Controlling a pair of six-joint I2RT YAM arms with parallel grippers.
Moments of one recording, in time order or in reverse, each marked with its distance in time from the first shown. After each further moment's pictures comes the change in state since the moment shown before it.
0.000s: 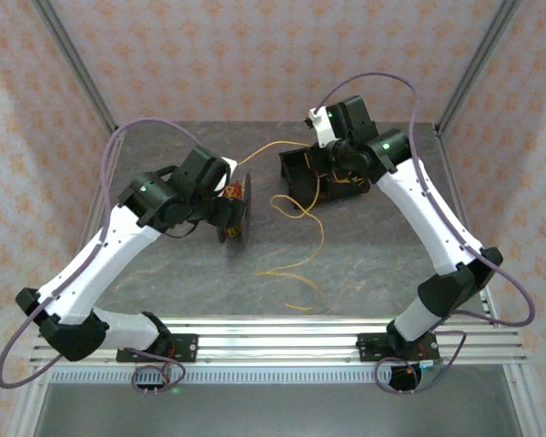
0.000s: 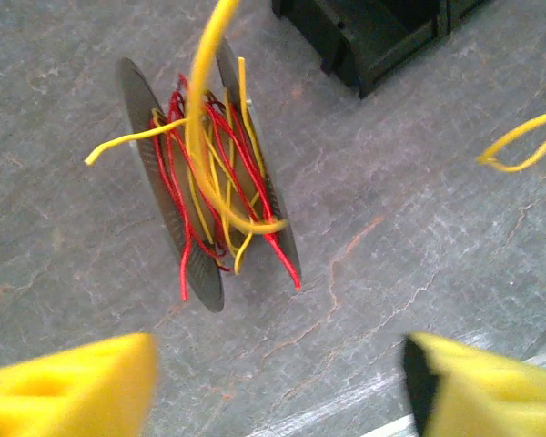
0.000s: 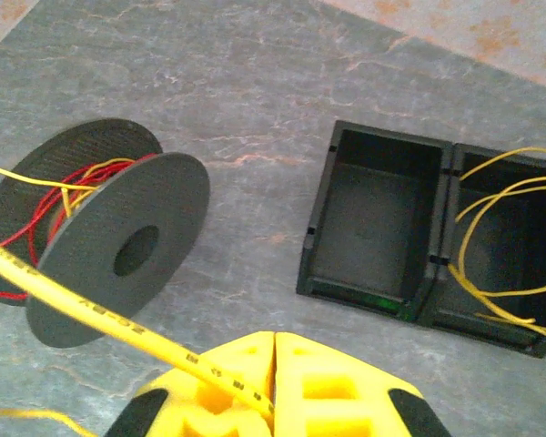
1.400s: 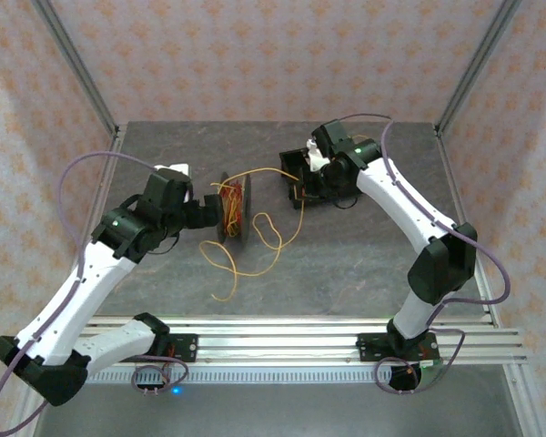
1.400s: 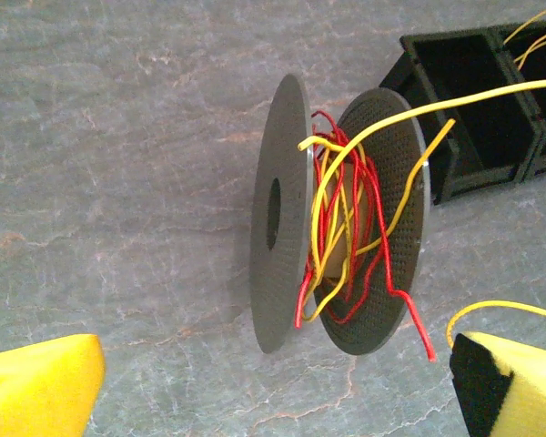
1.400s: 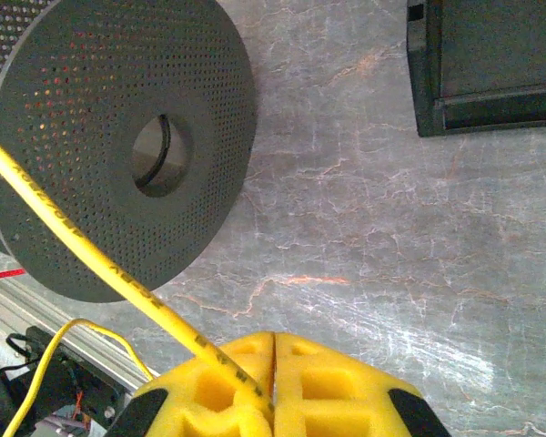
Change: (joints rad) left arm 0.185 -0.233 -0.380 0.288 -0.024 -0.221; right arm -0.031 0.077 -0.233 0.013 -0.257 0.358
